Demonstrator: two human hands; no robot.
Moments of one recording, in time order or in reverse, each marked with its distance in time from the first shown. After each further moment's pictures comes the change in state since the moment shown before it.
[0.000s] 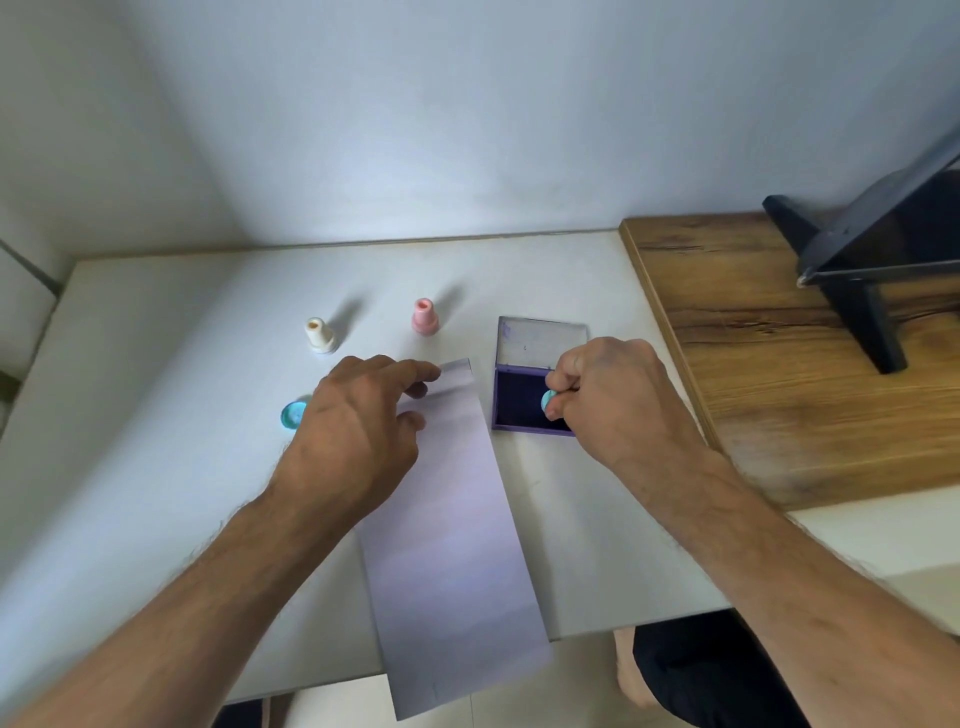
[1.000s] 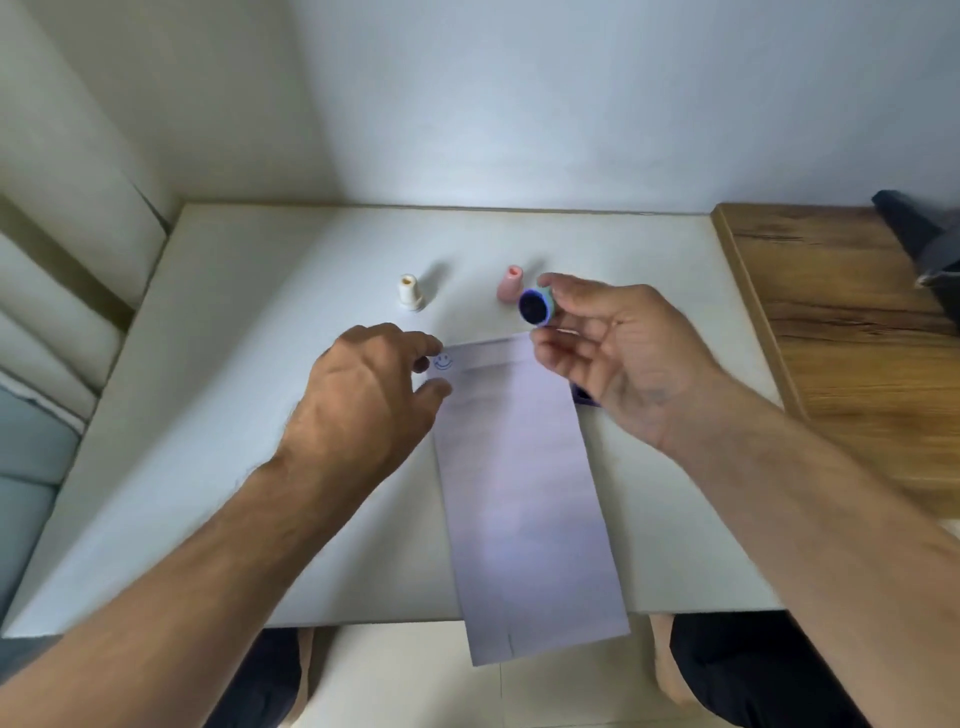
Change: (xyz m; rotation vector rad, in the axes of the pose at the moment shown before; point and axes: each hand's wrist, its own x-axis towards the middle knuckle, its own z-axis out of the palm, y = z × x) left_hand -0.021 -0.047 -0.023 0.119 0.102 -0.111; right_hand -0.014 -0.073 0.021 1.299 -0.327 0.182
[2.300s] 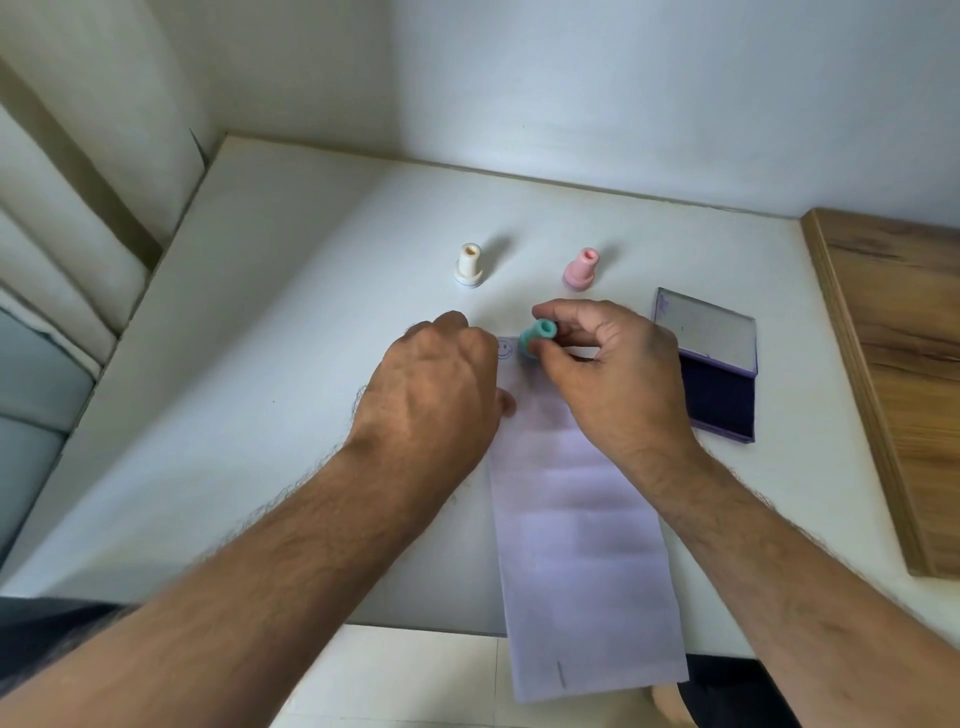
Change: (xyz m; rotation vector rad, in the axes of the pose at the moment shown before) left_hand 0.002 0.007 0.010 0.241 -0.148 0.001; right_hand 0.038 0.070 0.018 -1.041 0.165 -0.694
